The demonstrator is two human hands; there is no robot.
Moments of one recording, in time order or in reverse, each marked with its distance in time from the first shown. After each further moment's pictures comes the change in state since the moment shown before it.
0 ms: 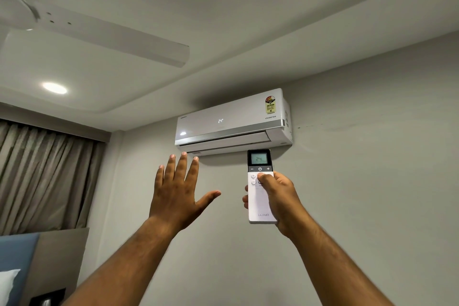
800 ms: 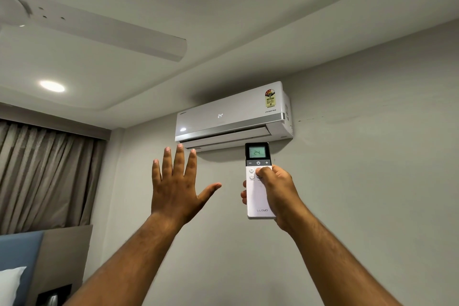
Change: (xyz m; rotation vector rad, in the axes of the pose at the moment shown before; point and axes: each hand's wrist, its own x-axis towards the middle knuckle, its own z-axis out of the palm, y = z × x) left_hand 0.001 0.003 0.004 0.056 0.037 -0.048; right_hand -0.001 0.003 0.004 0.022 -0.004 -0.016
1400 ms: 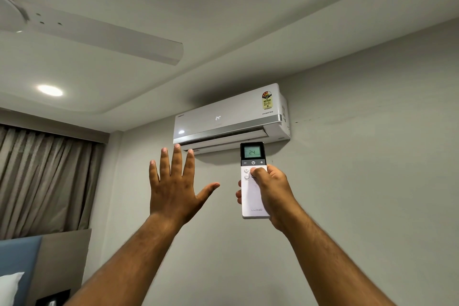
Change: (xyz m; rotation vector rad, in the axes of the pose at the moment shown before) left_hand 0.001 0.008 -0.007 0.017 0.002 -0.017; right_hand -0.005 -0.006 0.001 0.002 -0.010 -0.016
